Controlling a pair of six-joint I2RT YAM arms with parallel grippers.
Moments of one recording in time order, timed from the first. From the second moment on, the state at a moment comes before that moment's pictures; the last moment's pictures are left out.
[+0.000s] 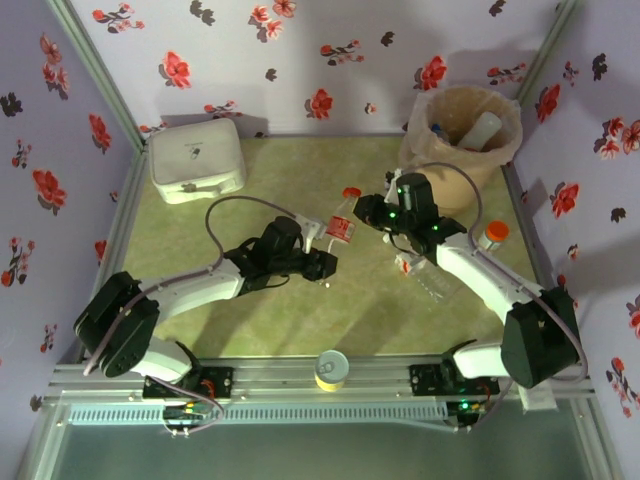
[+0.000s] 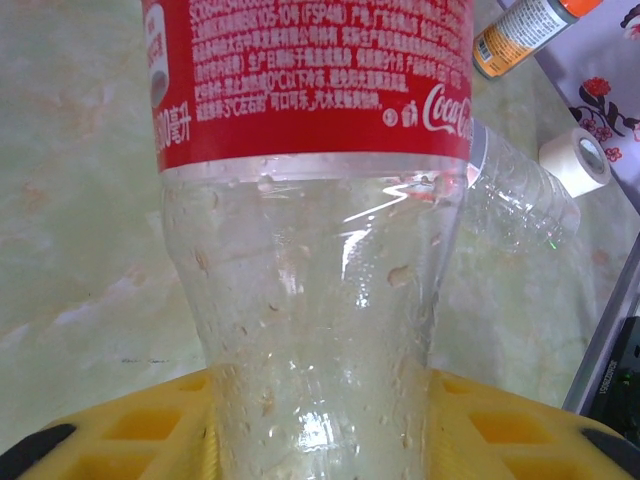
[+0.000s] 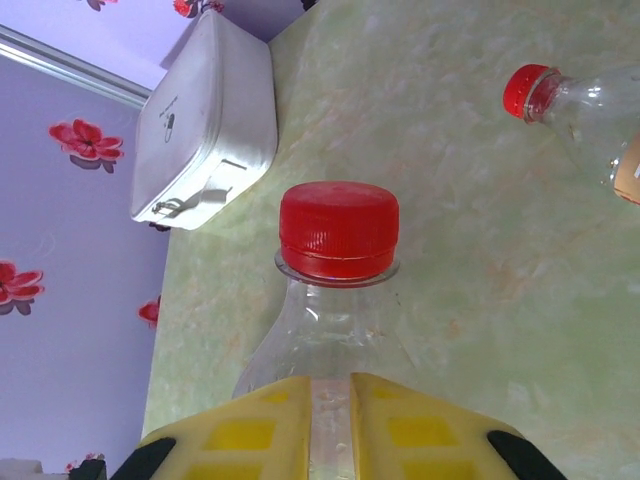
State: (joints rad) left arm -0.85 1.45 0.81 0.01 0.25 -0.46; right arm 0.45 1.34 0.94 -0.14 -0.34 0.80
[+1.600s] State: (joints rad) left arm -0.85 1.44 0.81 0.08 0.33 -0.47; right arm 0.43 1.49 1.15 -0.30 -0.38 0.74
